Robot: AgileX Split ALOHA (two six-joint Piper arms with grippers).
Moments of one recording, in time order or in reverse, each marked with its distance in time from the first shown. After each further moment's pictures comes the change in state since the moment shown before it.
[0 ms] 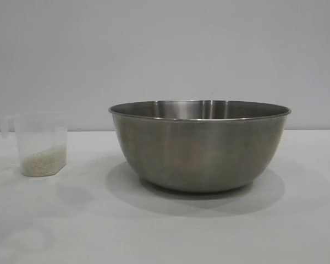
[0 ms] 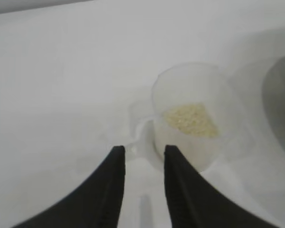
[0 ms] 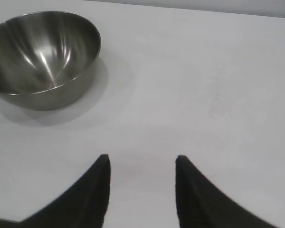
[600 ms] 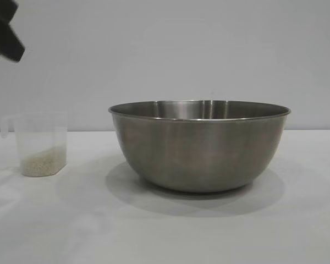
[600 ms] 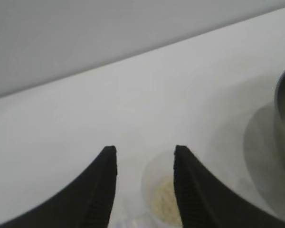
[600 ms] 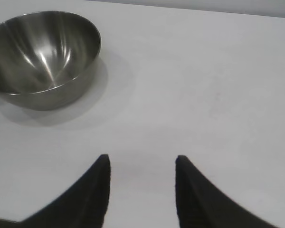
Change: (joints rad) left arm 0.000 -0.206 -0.106 0.124 0.227 0.005; right arm 0.000 0.000 0.000 0.000 0.000 0.000
